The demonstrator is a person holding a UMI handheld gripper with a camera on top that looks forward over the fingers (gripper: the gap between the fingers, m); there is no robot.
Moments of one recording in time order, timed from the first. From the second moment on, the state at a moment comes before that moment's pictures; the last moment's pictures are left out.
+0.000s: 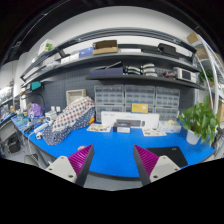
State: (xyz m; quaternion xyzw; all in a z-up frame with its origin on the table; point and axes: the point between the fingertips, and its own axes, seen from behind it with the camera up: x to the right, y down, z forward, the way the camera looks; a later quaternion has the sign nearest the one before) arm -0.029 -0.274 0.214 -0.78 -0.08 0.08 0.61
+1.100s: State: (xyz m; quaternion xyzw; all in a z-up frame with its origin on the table) arm -0.234 -0.064 -0.011 -0.90 -0.09 0.04 0.43
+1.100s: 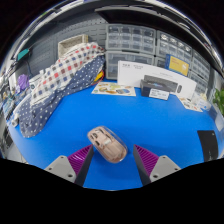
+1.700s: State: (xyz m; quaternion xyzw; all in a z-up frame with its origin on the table) arm -0.216 0.011 -0.010 -0.90 0.00 0.02 0.43
